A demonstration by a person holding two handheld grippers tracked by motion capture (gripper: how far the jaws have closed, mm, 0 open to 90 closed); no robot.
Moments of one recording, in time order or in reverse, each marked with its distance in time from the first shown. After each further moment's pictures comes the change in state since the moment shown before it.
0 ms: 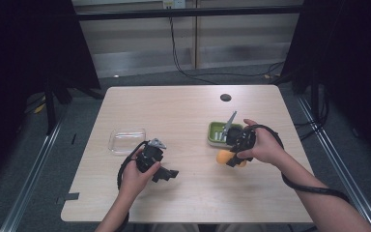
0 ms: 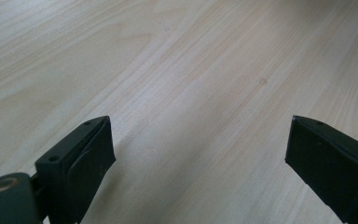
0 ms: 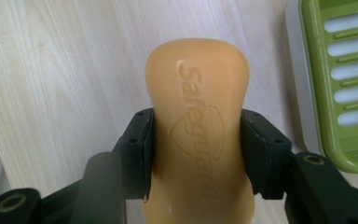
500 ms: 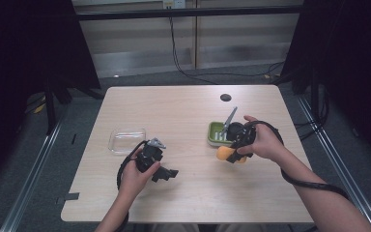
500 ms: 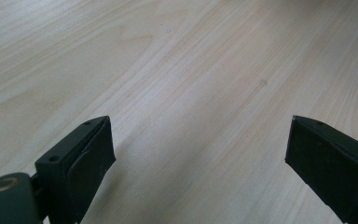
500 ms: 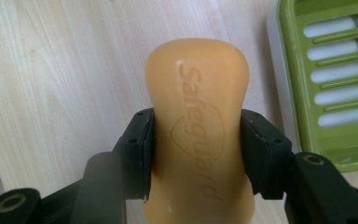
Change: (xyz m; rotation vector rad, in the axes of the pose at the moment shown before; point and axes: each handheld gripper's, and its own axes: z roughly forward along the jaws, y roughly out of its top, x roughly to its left) left arm -0.002 -0.001 0.001 -0.028 0.003 -0.035; right arm -0.010 0.003 -0.004 -0.015 -0.008 0.013
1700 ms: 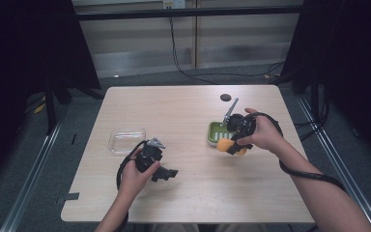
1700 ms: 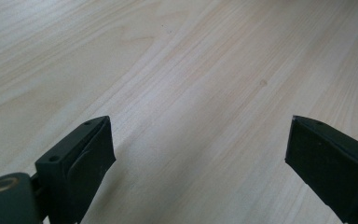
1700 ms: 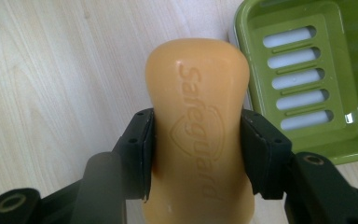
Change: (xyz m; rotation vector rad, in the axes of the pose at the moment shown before) left arm 0.002 0.000 -0.003 0.015 0.004 0.030; right arm -0.021 0.007 -0.009 -0.009 -0.012 0.032
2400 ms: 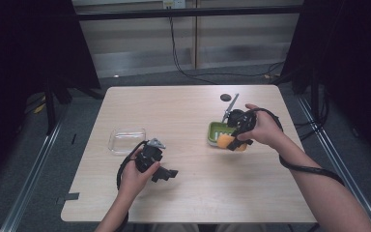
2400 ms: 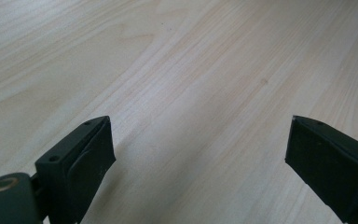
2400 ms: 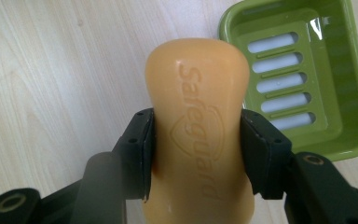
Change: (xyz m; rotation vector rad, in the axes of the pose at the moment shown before) left arm -0.001 -0.001 0.003 -0.025 -0.005 -0.041; right arm -0.010 0.004 -0.006 -0.002 0.001 0.000
